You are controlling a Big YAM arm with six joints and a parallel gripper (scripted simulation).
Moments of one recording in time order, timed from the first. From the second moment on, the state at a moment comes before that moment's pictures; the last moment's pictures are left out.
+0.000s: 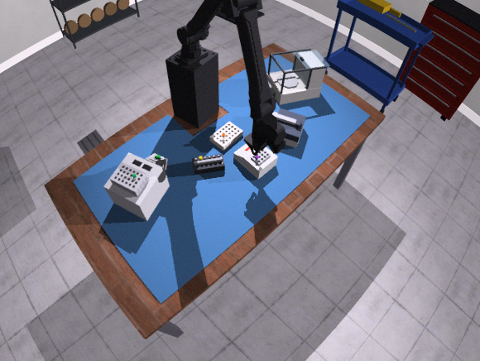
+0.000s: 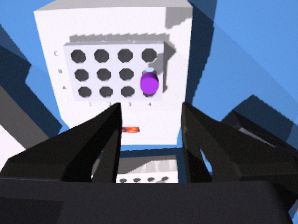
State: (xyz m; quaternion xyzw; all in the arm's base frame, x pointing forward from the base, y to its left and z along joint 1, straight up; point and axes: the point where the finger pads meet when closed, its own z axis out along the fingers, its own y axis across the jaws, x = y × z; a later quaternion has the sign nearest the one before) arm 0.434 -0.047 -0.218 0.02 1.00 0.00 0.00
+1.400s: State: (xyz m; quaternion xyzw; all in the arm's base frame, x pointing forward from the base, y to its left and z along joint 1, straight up) arm 0.433 -0.047 -0.206 0.02 1.00 0.00 0.00
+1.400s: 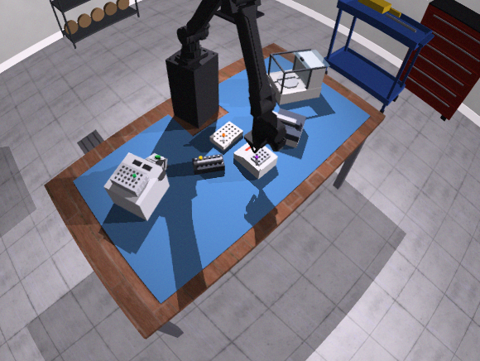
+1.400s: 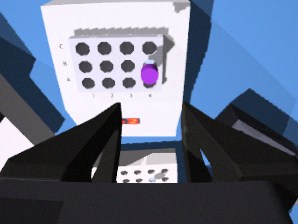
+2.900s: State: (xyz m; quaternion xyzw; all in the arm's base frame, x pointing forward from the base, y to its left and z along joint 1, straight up) arm 0.435 -0.047 -0.155 0.02 1.00 0.00 0.00
